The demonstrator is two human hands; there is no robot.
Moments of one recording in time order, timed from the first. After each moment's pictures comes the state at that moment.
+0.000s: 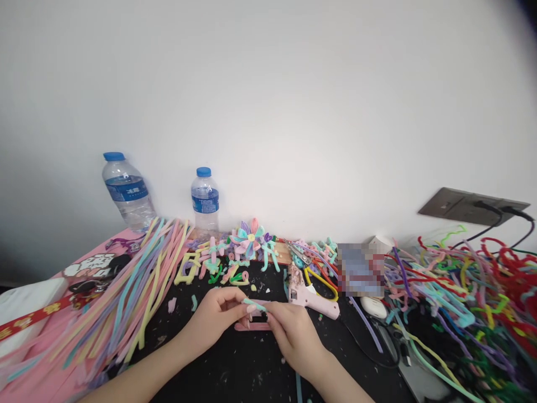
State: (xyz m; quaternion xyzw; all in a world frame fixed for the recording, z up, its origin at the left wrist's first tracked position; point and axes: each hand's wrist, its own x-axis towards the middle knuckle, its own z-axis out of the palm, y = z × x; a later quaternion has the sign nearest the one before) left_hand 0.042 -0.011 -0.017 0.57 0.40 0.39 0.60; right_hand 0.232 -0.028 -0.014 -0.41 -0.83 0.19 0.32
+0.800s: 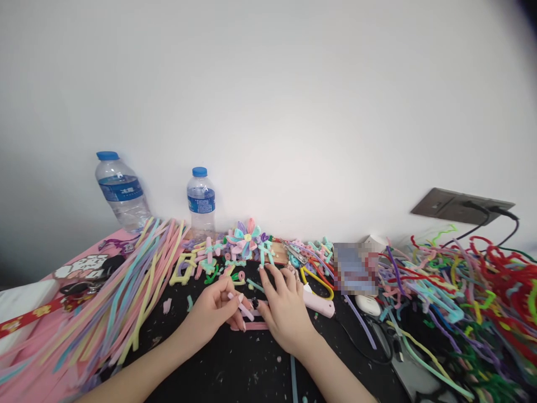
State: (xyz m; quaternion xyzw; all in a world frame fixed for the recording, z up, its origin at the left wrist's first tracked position) left_hand 0.044 -0.011 -0.015 0.53 0.40 0.41 0.63; right_hand 0.226 -0.009 -0.012 -0.51 -0.84 -0.05 0.18
